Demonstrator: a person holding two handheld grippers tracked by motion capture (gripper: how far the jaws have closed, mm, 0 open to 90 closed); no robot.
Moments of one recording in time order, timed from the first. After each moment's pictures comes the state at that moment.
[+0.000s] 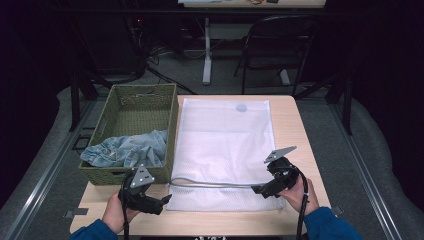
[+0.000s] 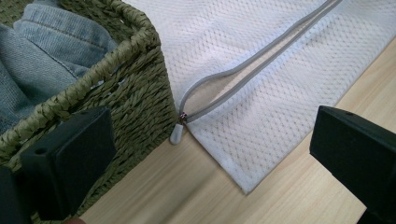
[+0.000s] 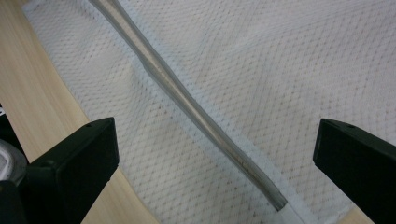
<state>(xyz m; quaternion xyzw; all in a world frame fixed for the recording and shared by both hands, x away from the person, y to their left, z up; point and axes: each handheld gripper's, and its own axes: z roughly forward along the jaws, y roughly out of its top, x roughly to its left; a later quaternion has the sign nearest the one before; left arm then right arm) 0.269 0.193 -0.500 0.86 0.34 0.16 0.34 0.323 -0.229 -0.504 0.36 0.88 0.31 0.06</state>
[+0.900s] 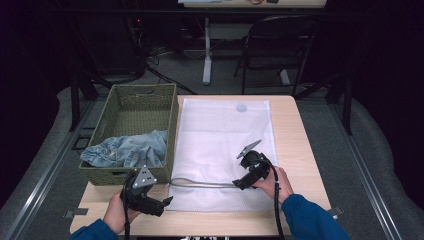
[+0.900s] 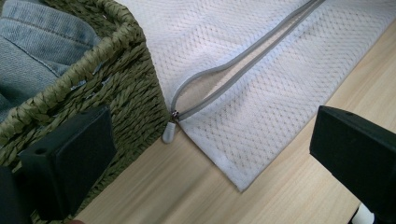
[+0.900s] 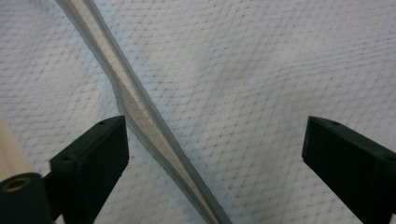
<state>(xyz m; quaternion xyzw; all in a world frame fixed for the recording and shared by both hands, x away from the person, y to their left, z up) 0.270 0.189 -0.503 0.87 0.33 0.15 0.34 0.366 -0.167 -0.533 0.32 0.91 0.25 0.07</state>
